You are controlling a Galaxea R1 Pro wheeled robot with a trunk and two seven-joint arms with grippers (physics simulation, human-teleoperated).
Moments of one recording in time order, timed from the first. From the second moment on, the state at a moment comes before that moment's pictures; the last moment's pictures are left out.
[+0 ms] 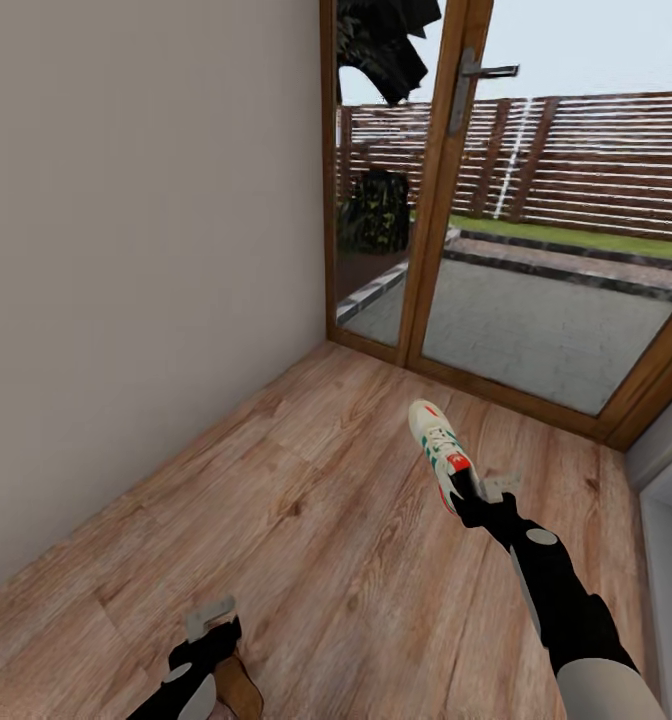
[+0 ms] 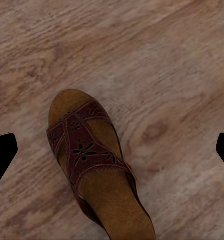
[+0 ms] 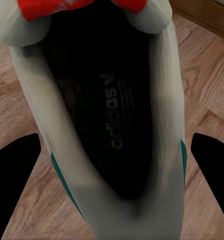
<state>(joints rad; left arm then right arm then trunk) -0.49 -0.07 0.17 -0.27 0.15 -0.16 0.17 -0.52 -0.03 -0.23 -1.03 0.29 0.25 0.31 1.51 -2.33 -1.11</state>
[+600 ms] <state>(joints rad) -0.49 -0.09 0.18 -0.27 0.15 -0.15 0.18 -0.52 -0.03 -0.23 -1.03 0.29 0.25 0.31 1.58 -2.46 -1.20</state>
